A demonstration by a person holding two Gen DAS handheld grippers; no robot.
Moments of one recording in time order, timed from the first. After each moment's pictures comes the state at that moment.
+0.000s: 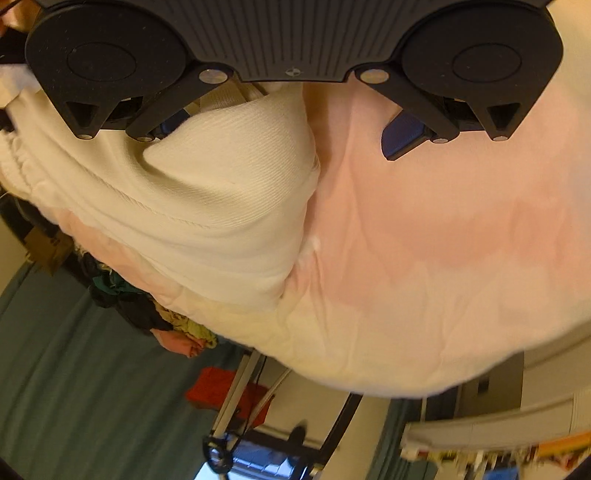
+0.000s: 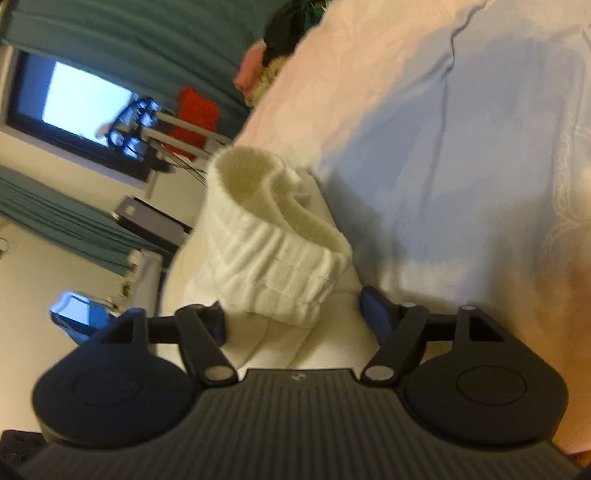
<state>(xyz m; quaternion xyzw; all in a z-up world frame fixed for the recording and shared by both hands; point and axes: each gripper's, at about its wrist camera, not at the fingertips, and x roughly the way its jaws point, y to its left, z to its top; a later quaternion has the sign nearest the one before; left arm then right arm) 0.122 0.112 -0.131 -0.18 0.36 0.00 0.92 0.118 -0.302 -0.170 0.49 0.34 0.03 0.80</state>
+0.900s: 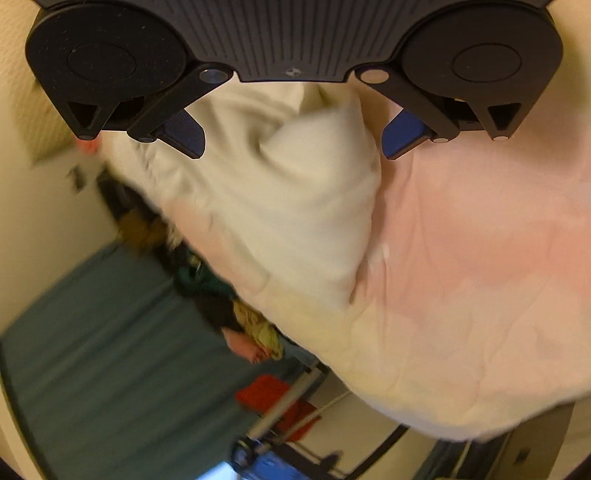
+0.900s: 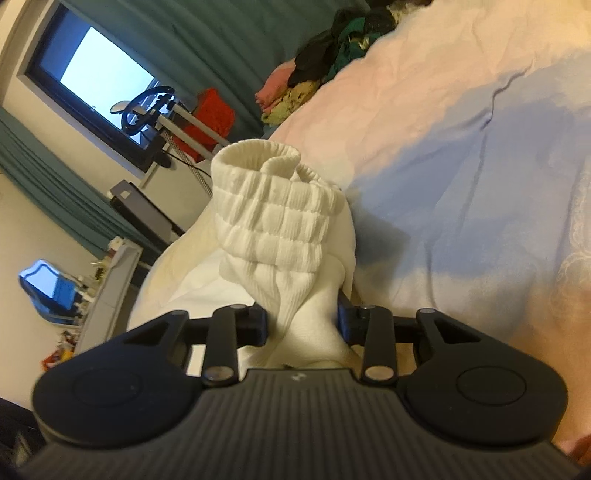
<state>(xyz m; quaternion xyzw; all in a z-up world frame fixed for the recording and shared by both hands) 0.145 0.161 -0.107 -0.34 0.38 -0.13 0.85 0.109 -0.253 -0.140 0.39 0.28 -0.01 0.88</state>
